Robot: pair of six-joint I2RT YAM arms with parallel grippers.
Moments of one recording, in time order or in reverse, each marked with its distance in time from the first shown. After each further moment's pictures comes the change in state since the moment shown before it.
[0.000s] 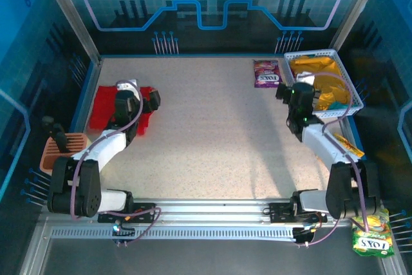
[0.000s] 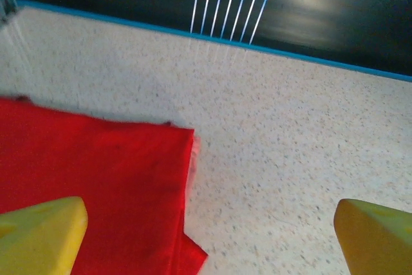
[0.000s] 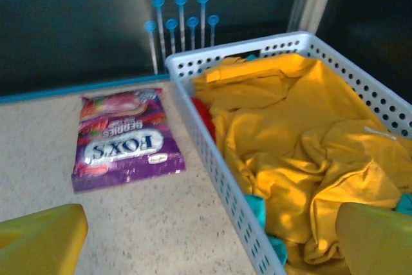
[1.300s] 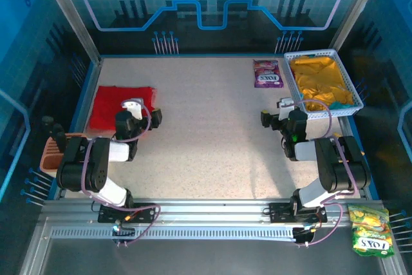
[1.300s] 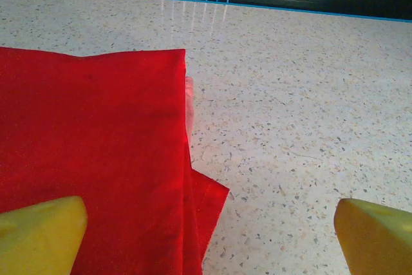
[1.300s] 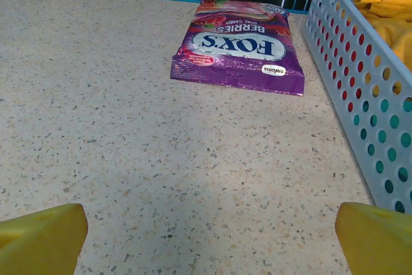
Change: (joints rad) left arm 0.081 0.220 -0.288 0.587 0.190 0.167; right arm -0.026 0.207 -0.447 0.705 -0.447 -0.237
